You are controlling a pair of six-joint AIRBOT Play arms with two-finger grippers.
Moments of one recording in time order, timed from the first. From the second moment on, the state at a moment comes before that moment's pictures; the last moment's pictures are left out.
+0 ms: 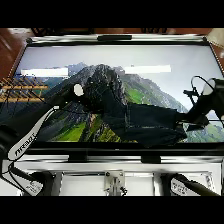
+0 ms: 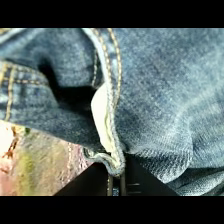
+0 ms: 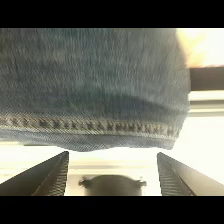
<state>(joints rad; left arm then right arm) -0.45 -1.75 1.40 1.06 -1.04 -1.71 -0.19 -1.26 1.12 -1.52 1.69 1.47</state>
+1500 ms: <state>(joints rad) -0.44 -1.32 1.96 1.53 -1.10 -1.59 -0.41 -0.90 1.43 -0.88 1.17 1.21</state>
